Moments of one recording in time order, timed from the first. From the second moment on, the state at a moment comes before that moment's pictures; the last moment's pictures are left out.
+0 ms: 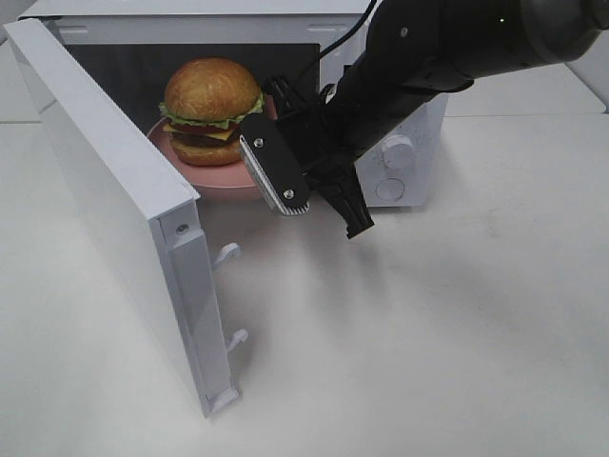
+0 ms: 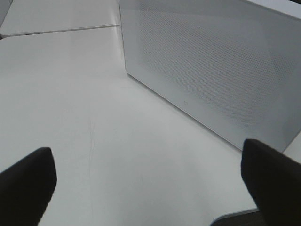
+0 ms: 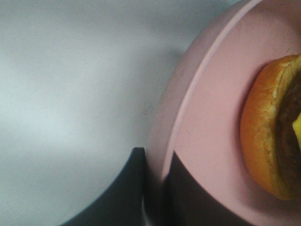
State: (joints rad) left arm -0.02 0.00 -0.52 -0.17 1.07 0.13; right arm 0.59 1.91 -1.29 0.32 0.39 -1.87
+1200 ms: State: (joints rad) left arm -0.02 0.00 -0.52 -0.17 1.07 0.13; right arm 0.58 1.36 -0.72 0.30 0.34 -1.77
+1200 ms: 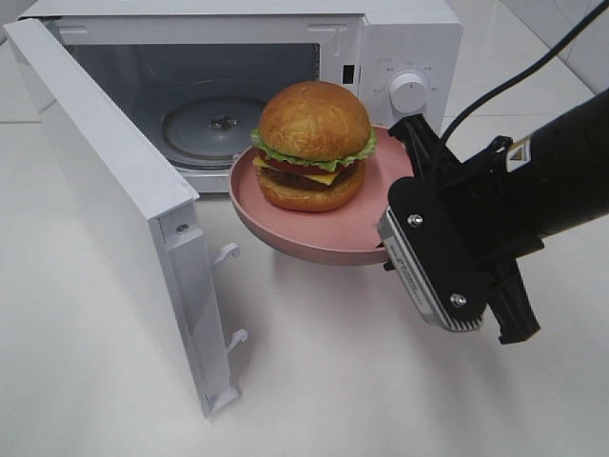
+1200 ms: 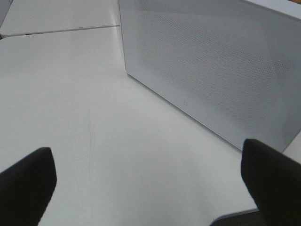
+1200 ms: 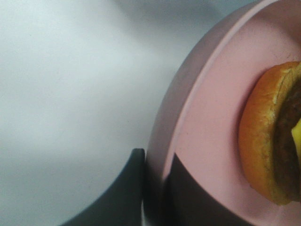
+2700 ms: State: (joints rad) left arm -0.02 0.00 -0.52 -0.17 1.07 0.13; right arm 0.58 0.75 -0.55 -0.35 0.82 -0.81
